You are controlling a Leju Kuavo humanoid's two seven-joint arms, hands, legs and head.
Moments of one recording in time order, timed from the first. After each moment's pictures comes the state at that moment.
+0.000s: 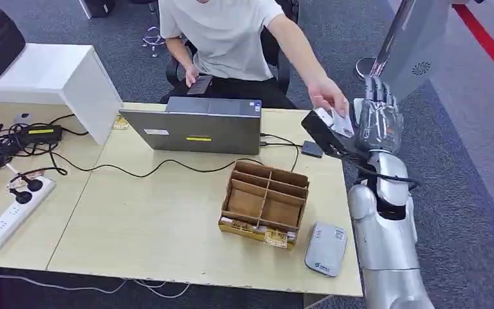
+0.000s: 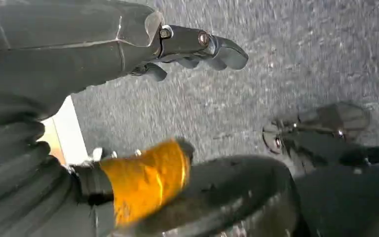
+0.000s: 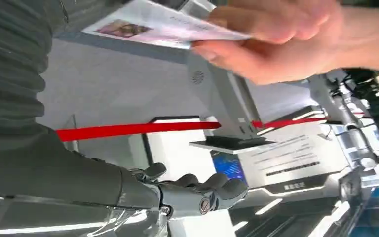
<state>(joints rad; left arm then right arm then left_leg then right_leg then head) -0.02 -0.17 0.93 -0.24 -1.19 -0.18 -0.06 -0.51 0.06 0.13 -1.37 1.33 -0.10 -0.06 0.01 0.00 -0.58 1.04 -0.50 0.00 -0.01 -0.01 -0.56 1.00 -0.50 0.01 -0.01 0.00</state>
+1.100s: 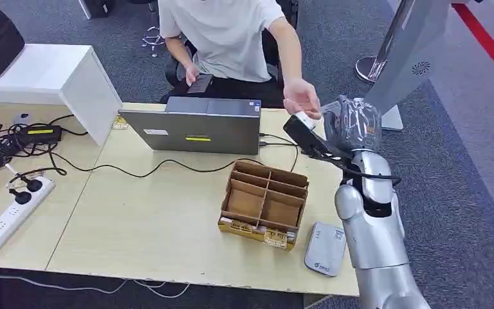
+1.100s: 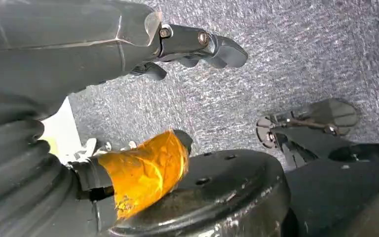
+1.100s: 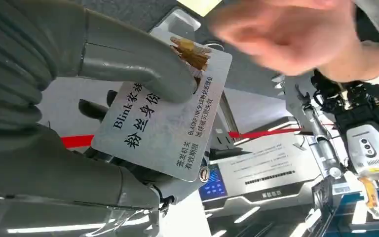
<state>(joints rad) -0.03 -0.18 0.98 -0.24 -1.20 -0.21 -0.08 -0.52 0.07 0.20 -1.32 1.29 -0.12 -0.08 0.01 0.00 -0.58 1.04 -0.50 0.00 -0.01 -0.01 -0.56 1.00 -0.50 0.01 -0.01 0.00</state>
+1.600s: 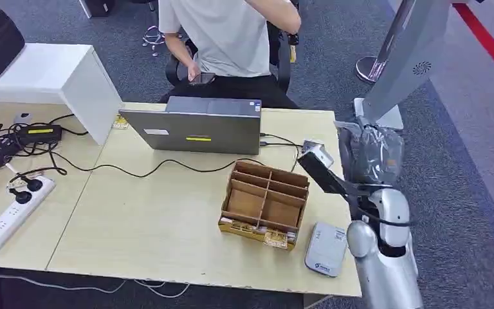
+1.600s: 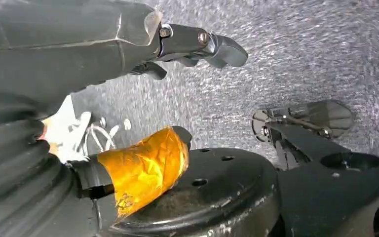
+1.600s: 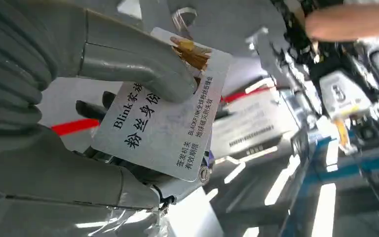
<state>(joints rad) -0.02 -0.20 1.05 -0.24 -1.14 -0.18 -0.08 -0.25 0.02 0.19 -1.58 1.26 -0.33 -0.21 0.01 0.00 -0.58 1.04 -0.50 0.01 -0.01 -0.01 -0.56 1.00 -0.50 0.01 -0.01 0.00</state>
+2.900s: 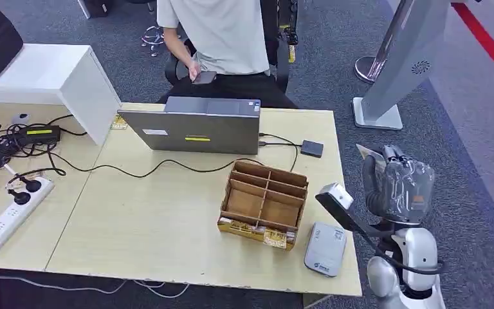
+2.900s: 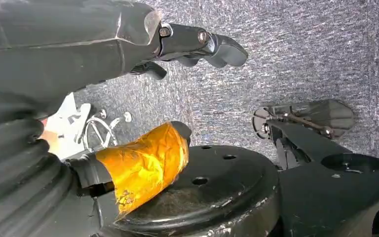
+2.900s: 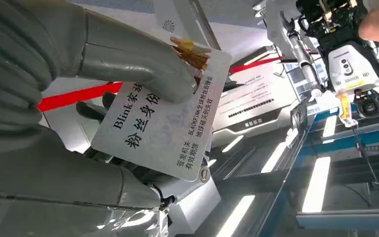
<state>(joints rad) -0.02 -0.21 1.08 -0.24 -1.14 -0.17 -0.07 -0.09 -0.05 0.17 -1.74 1.29 -0.39 -0.24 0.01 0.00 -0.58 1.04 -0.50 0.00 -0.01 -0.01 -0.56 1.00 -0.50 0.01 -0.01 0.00</state>
